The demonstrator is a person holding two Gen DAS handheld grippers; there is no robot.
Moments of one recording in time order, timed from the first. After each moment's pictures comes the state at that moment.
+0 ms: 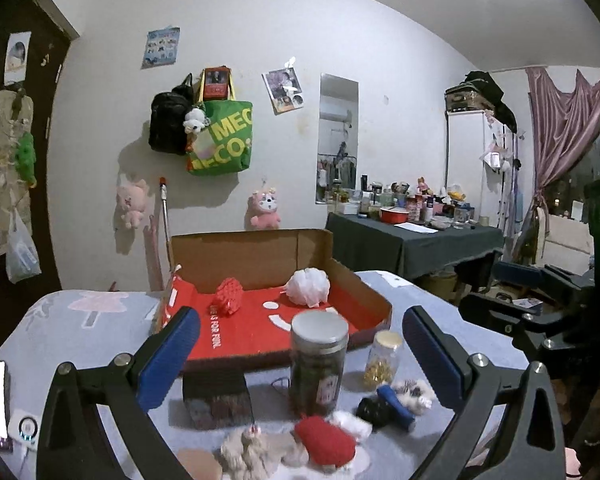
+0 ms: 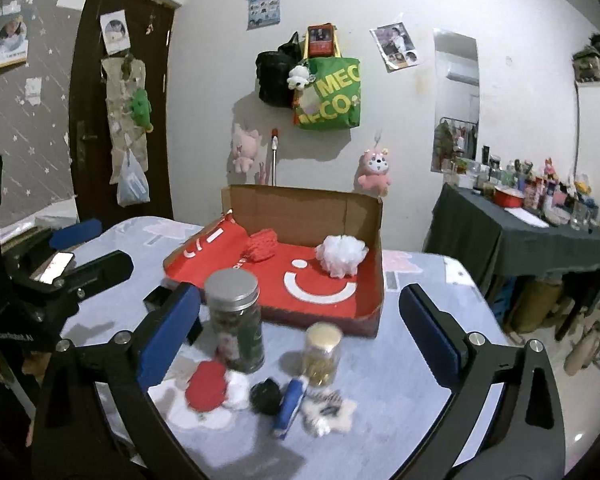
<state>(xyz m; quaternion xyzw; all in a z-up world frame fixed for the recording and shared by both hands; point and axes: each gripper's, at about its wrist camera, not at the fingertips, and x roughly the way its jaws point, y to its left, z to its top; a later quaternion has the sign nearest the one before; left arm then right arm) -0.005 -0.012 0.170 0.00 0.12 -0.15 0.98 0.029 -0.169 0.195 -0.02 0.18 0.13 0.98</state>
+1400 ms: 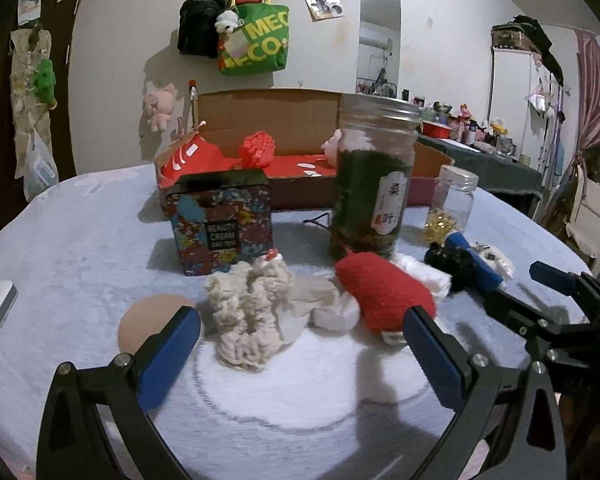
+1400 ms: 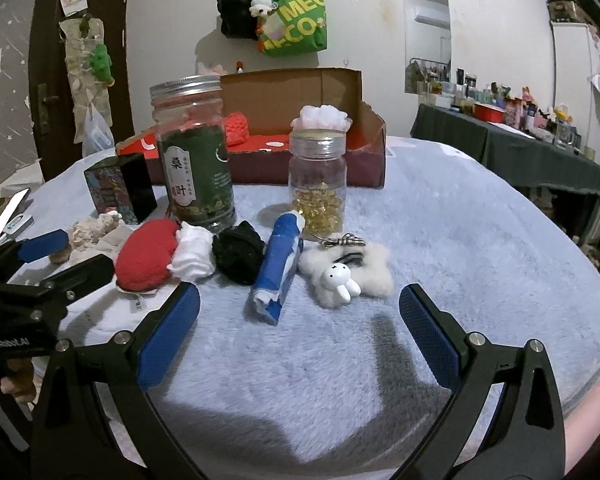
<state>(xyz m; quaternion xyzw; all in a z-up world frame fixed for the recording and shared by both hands) 0.011 -0.007 0.033 0.00 0.27 -0.08 0.96 0.030 -0.162 0.039 0.00 0.27 0.07 0.96</state>
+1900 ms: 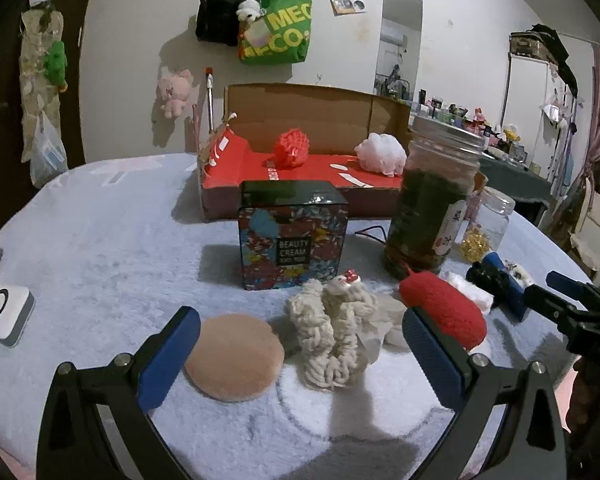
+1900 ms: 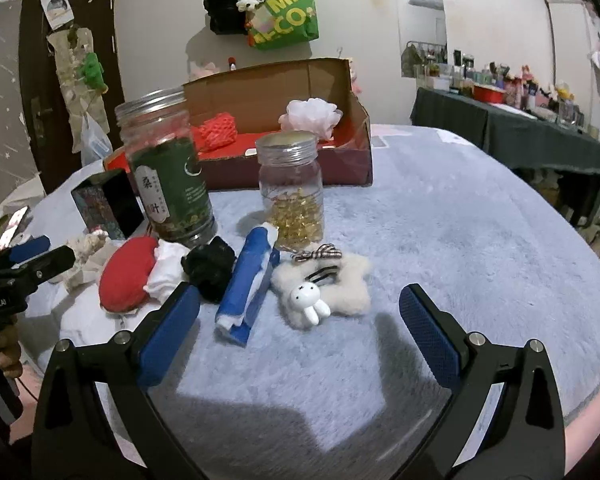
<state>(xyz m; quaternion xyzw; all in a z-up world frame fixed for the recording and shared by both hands) 0.033 0.039 0.045 -0.02 0.30 -0.08 0.95 0.052 -0.186 0.047 0.04 0.29 0.08 0.95</state>
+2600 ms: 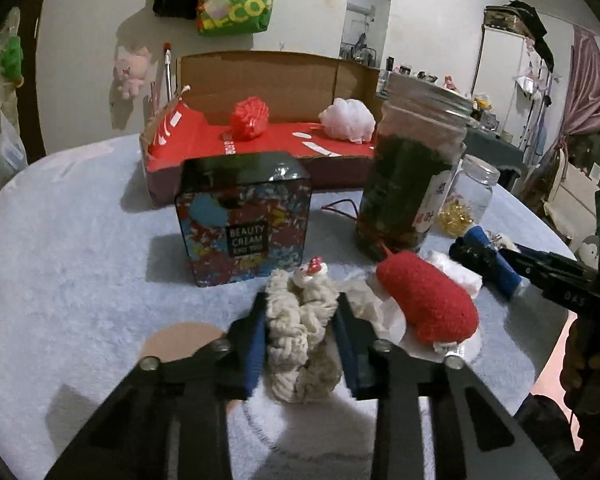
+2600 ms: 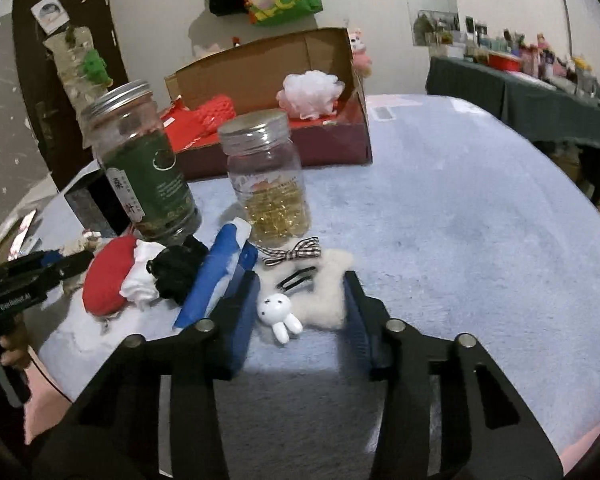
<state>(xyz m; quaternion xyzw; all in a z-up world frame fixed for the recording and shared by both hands) 0.056 0.025 0.037 0.00 0.34 -0.14 0.93 0.076 -0.204 0.039 0.05 0.34 0.11 0.93</state>
